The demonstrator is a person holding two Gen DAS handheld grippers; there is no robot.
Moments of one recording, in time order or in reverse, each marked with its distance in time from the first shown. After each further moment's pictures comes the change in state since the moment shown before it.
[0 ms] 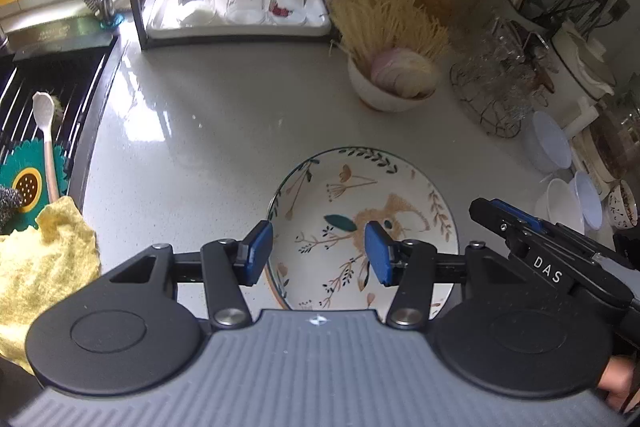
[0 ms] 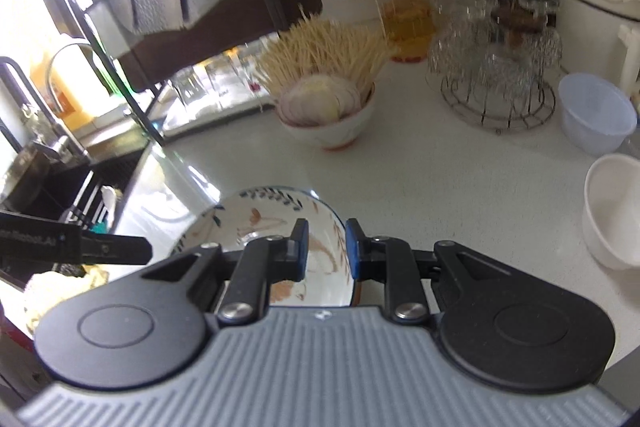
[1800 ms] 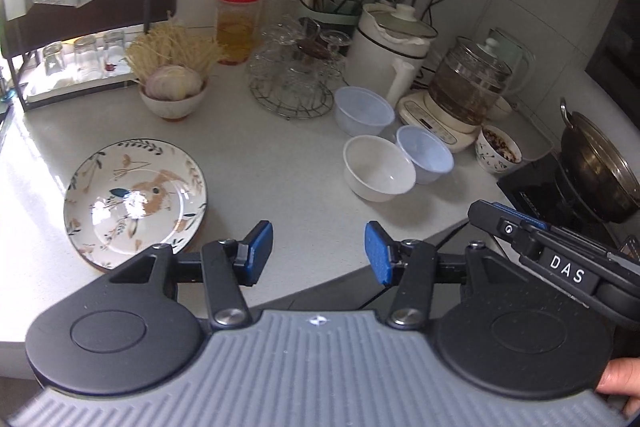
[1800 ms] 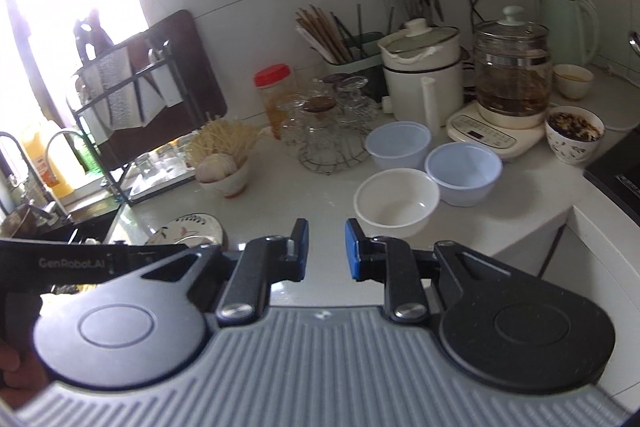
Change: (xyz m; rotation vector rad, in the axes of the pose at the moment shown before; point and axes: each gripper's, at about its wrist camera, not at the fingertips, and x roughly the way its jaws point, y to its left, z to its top) left arm -0.075 -0.194 -0.133 0.234 -0.168 -0.216; right arm -0.218 -0.112 -0.071 0.111 -0.245 -0.154
